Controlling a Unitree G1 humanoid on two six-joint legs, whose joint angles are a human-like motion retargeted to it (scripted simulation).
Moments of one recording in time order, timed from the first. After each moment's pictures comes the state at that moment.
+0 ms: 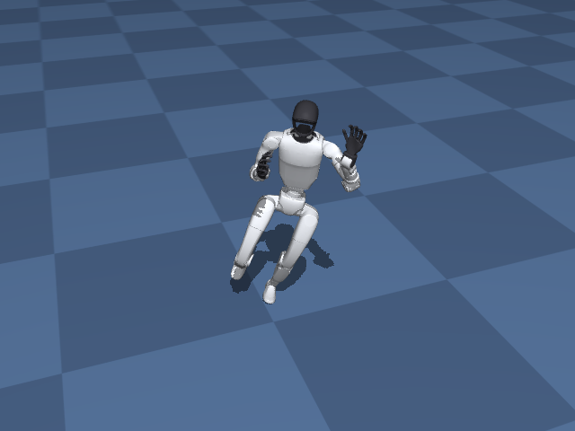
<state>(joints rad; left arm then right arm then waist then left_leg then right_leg) -0.87 0.80 0.23 -0.41 0.48 0.14 0.66 -0.24 -0.30 0.09 -0.60 -0.04 -0.21 -0.35 -0.09 0.17 0.20 -0.11 -0.09 -0.01 0.43 -0.57 0.07 -0.39 -0.15 -0.11 1.29 -0.43 -0.04</state>
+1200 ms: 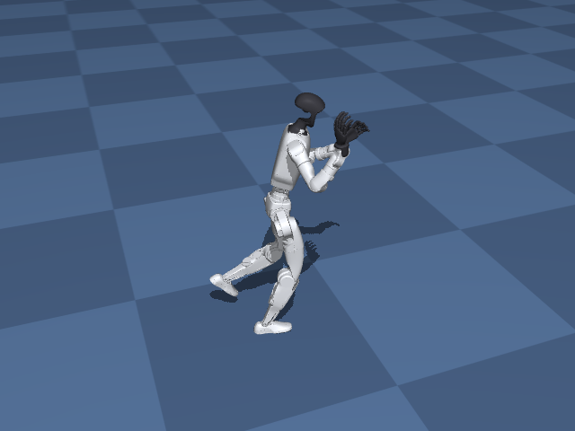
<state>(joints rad) -0.51 0.36 -0.14 -0.35 0.17 -0.21 0.53 -0.80 -0.80 -0.37 -0.40 -0.36 -0.03 -0.74 -0.28 0.00 0.14 -0.16 0.03 0.12 1.18 -0.39 0.13 -0.21 -0.11 -0.15 0.47 -0.50 0.01</state>
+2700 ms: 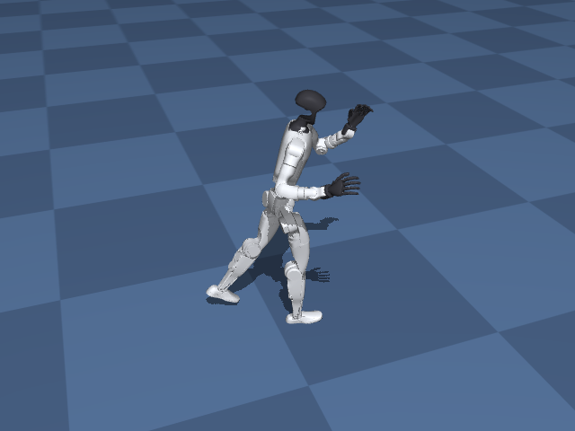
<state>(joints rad) -0.72 0.48 -0.10 -0.37 0.23 -0.15 0.57 0.07 -0.57 -0.33 -0.31 -0.14 -0.15 -0.56 -0.44 0.03 0.13 0.25 -0.03 -0.01 0.26 -0.14 0.03 -0.24 -0.11 -0.25 0.06 -0.19 0.17</state>
